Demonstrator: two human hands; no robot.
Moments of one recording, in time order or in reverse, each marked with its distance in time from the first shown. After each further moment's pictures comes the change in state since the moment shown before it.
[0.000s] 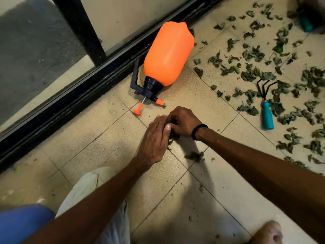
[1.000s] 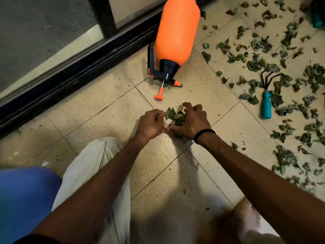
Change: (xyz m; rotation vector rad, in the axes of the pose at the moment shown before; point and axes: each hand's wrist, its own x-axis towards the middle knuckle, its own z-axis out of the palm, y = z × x) left_hand -0.025 0.007 -0.028 -0.367 -0.034 -0.436; right_hand -0.075 -0.025 0.024 0.007 -0.009 0.427
